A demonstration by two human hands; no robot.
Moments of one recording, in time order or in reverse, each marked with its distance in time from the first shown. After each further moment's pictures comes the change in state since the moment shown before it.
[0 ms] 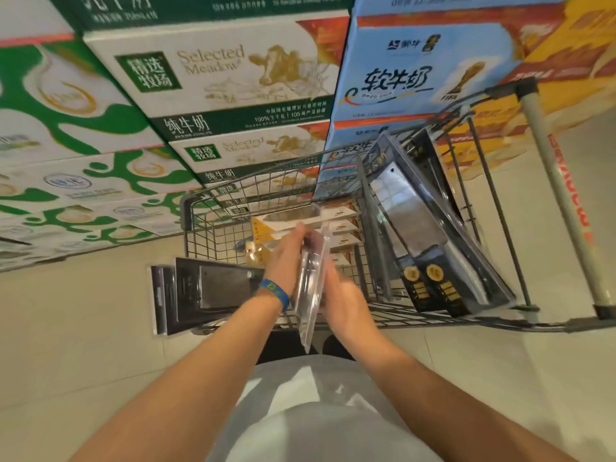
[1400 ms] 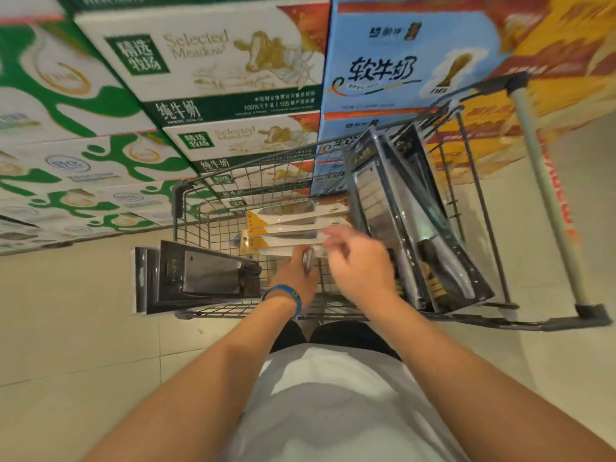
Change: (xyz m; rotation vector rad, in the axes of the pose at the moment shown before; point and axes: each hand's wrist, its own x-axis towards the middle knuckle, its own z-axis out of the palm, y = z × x) left_hand -0.011 -0.059 0.050 0.734 -0.014 -0.008; right_hand 0.019 0.002 -0.073 -0.488 0.227 -0.453
